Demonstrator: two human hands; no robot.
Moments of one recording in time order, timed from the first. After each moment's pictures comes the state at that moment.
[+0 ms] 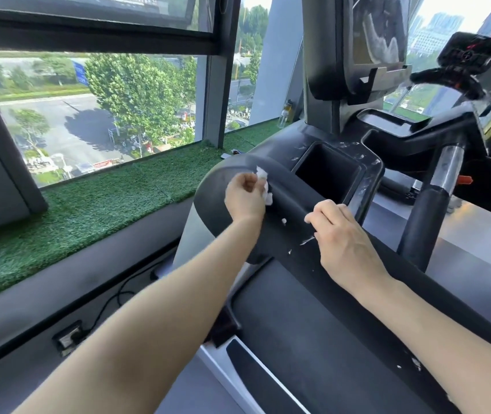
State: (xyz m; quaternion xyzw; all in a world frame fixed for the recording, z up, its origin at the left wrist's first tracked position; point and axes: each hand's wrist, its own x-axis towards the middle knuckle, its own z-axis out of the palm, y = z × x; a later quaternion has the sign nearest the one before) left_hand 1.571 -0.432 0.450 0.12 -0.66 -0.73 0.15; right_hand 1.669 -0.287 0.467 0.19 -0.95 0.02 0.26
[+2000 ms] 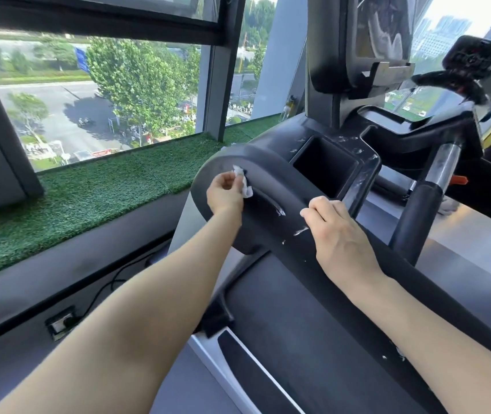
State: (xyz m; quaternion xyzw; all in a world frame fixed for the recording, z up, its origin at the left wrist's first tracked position) left_hand 1.566 -0.446 0.430 0.21 -0.56 -0.79 0.11; right_hand 1.677 -0.290 0.467 0.18 -0.94 -0.04 0.29
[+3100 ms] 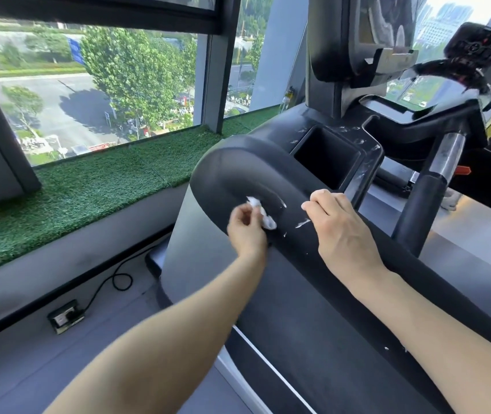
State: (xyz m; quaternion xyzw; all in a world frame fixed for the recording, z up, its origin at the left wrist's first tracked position) left_hand 1.620 -0.401 0.389 0.20 -0.50 -0.84 0.10; right_hand 1.676 -0.289 0.464 0.20 -0.93 -0.04 0.30
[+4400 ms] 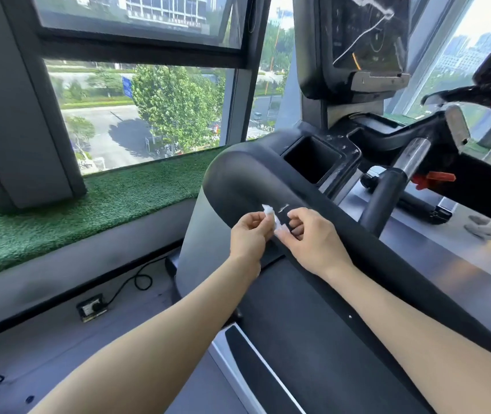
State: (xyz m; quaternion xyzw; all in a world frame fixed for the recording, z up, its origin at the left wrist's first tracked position) left_hand 1.710 -0.389 0.410 0.11 -0.51 -0.85 0.03; right_hand 1.735 -0.276 0.468 0.12 -0.94 0.29 0.11
